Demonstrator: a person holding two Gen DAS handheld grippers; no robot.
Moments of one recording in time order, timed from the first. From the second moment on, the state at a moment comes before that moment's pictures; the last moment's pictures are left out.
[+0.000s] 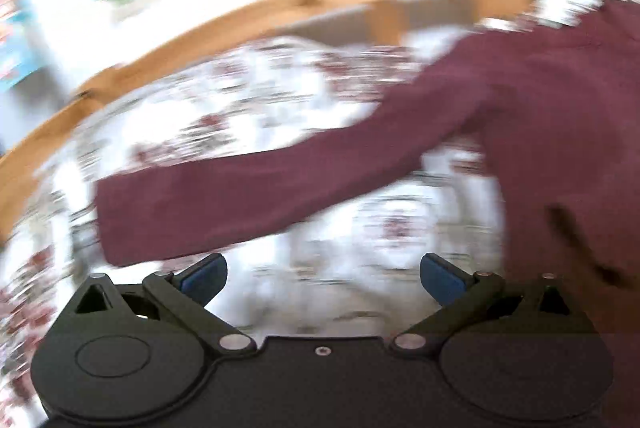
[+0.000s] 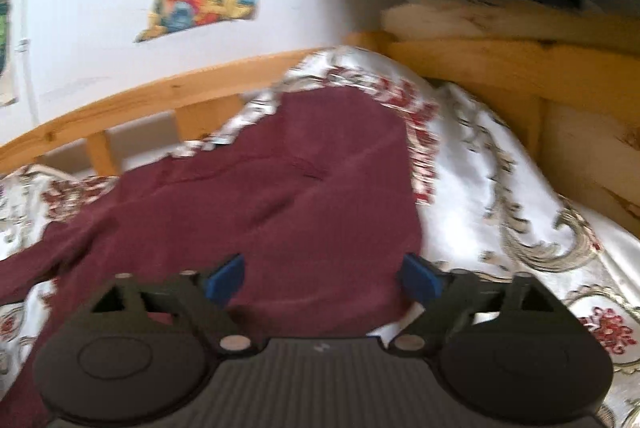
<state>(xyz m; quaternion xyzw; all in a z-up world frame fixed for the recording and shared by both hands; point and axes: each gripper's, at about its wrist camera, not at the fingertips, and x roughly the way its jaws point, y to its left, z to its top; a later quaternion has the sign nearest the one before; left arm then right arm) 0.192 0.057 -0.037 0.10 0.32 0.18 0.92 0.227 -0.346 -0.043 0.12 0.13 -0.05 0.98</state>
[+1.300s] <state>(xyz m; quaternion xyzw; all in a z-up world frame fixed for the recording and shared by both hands) 0.245 0.210 -0.005 0.17 0.28 0.25 0.91 0.181 -0.253 -0.045 0.10 0.18 0.08 0.98</state>
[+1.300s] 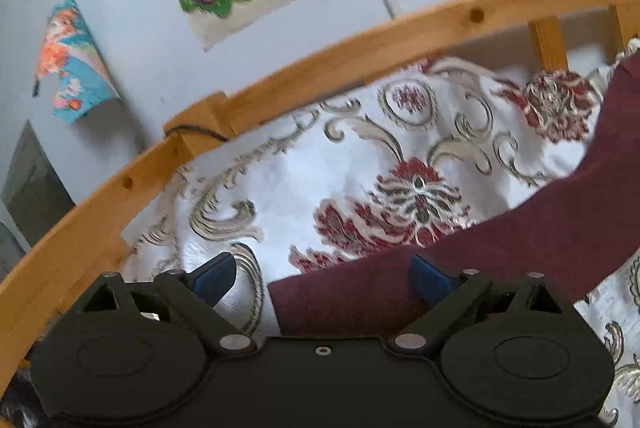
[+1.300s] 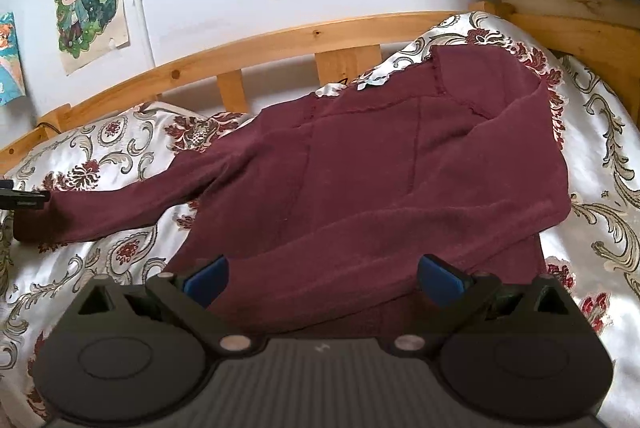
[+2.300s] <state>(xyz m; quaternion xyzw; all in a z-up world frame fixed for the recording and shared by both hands) 0.178 0.003 0.158 0.10 0.25 -0.02 0.96 0.100 -0.277 -0.024 0.08 0.16 0.06 0.98</state>
